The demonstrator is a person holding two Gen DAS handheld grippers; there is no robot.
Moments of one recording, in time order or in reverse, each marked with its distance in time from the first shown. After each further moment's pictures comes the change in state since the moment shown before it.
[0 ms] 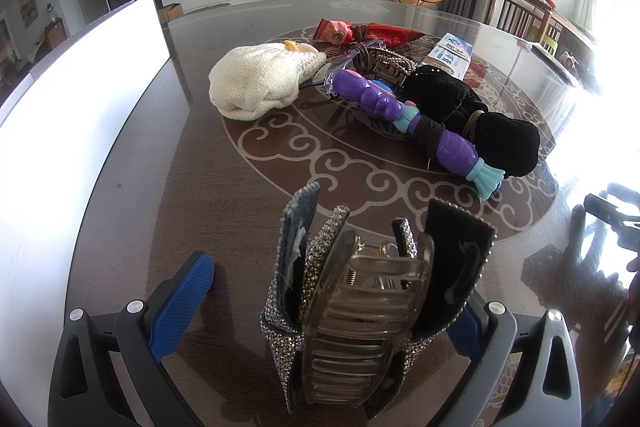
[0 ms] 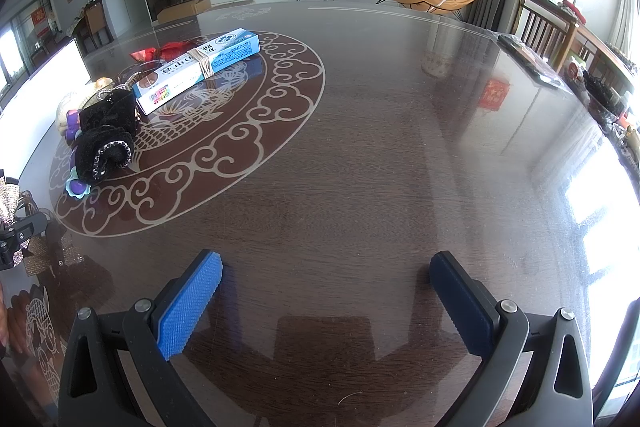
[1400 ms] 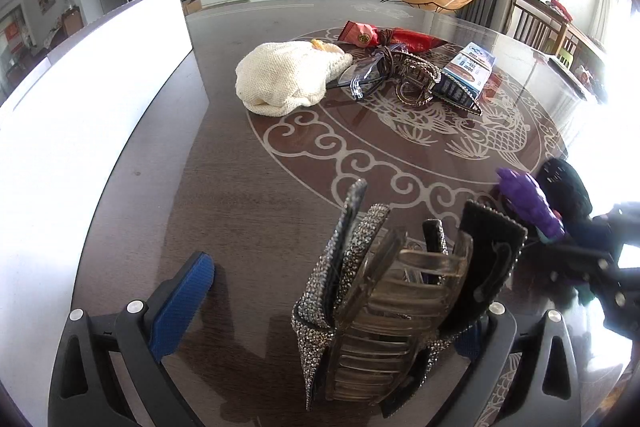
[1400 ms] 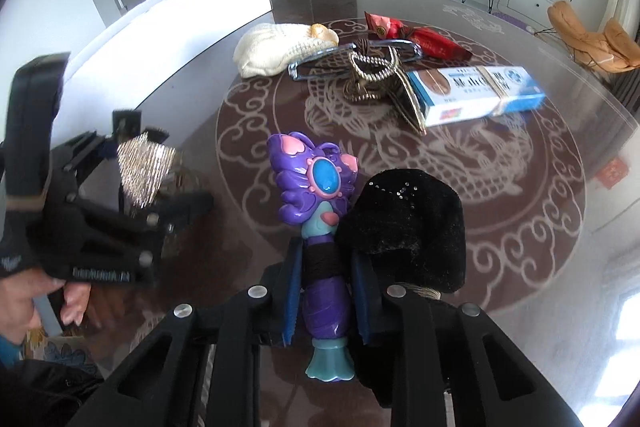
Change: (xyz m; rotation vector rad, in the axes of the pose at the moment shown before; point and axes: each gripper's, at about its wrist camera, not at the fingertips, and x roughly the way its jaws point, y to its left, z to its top) left arm 0.003 0.009 0.000 -0.059 -0.004 0.038; right arm -0.013 0.150 0.013 -0.398 0.109 0.379
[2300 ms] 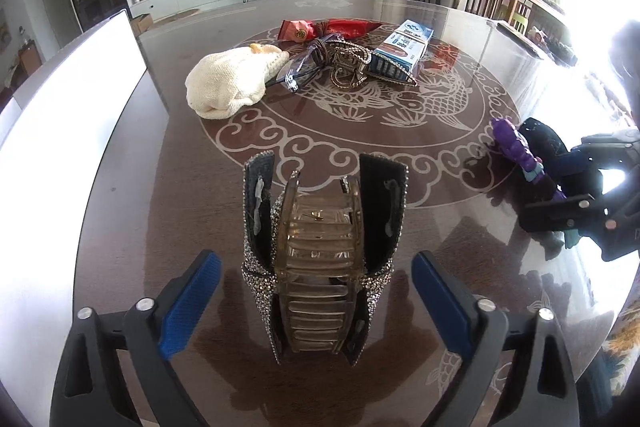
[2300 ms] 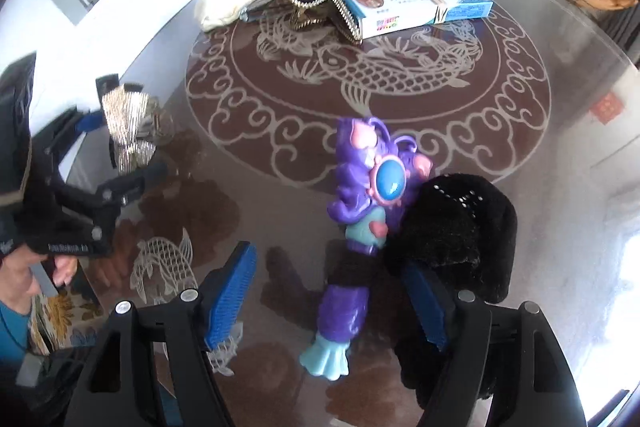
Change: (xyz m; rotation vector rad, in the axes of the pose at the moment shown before) left arm -0.014 -0.018 -0.008 0.154 0.022 -0.107; right arm -0.011 -0.029 -0.014 0.150 0.192 0.009
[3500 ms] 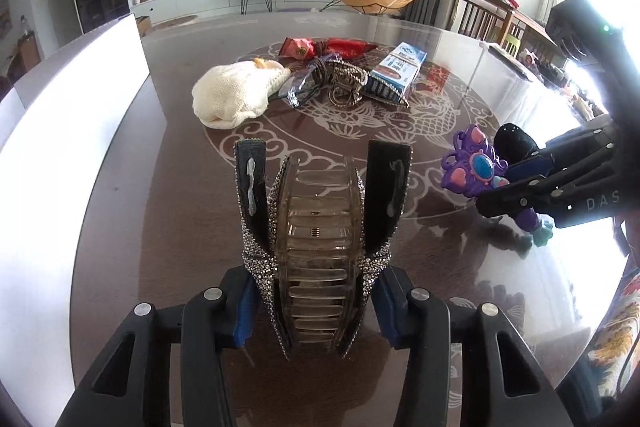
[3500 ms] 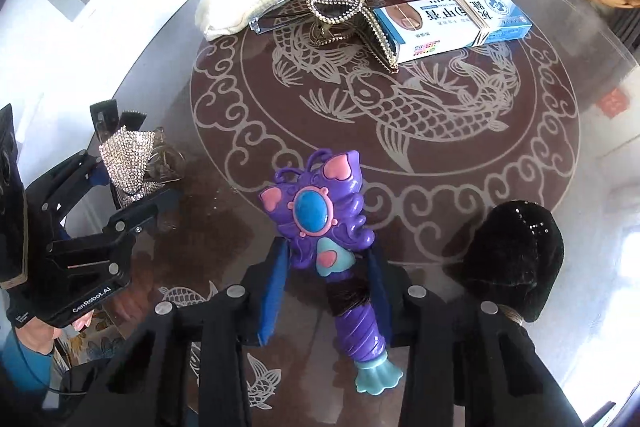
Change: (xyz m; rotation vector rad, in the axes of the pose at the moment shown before) left arm -0.025 0.011 -0.005 -0.037 -0.088 -0.054; right arm 0.000 0.026 0.038 -0.021 0.082 -0.002
